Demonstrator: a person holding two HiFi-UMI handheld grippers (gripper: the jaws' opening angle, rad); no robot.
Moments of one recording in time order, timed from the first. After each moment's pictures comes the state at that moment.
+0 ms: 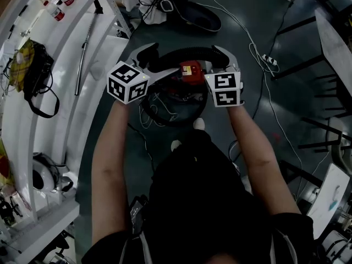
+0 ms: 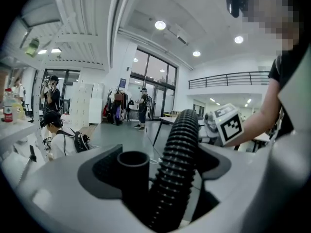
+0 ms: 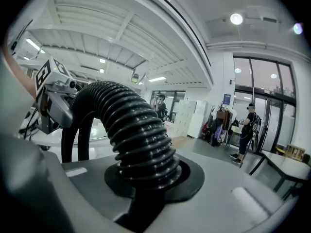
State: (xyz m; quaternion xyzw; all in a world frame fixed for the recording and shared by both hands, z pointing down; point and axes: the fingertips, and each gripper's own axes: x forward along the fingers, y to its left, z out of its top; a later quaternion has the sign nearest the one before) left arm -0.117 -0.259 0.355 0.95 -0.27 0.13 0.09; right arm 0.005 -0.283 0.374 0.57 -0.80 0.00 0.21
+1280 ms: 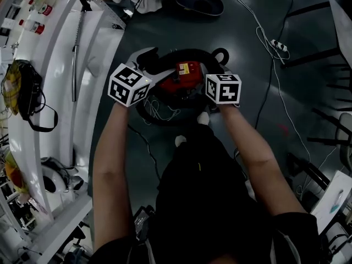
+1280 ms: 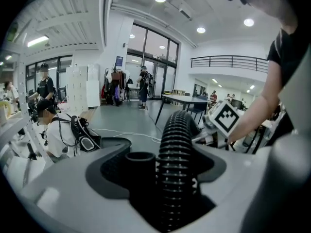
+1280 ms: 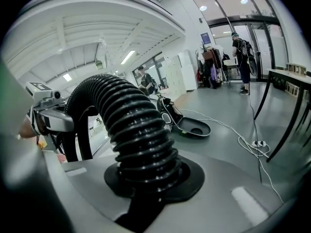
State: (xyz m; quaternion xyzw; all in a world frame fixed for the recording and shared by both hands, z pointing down) left arm -0.071 -0.348 0.463 0.92 -0.25 0.26 0.12; right arm 0.048 -0.339 0.552 0.53 -0.76 0.32 0.18
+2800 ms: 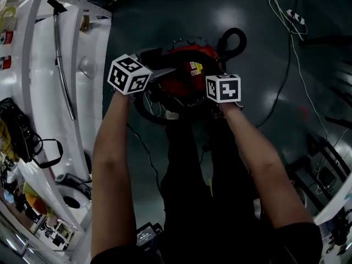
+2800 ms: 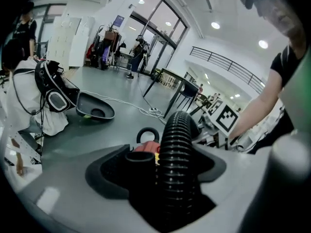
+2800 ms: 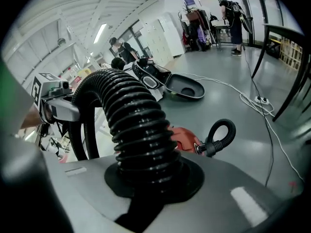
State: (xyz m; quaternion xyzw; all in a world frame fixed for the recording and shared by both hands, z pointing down) left arm -0.114 -0.450 0.685 0.89 -0.11 0.35 0.26; right arm -0.011 -0.380 0.767 0.50 -0.67 0.48 0.26
